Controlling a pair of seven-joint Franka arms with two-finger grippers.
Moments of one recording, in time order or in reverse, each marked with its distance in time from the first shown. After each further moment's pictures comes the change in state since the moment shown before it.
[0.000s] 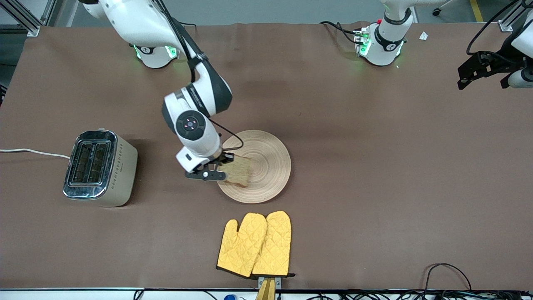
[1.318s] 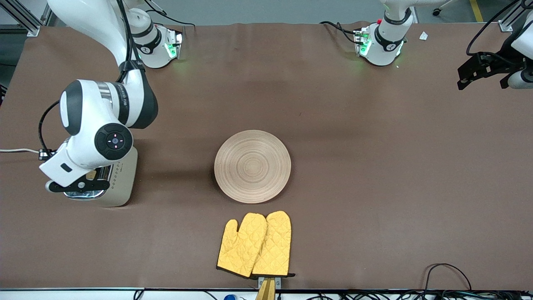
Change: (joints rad) left arm 0.000 0.000 0.001 -0.005 -0.002 0.002 -0.003; right arm -0.085 -0.040 -0.228 0.131 -0.701 -0.441 -0.442
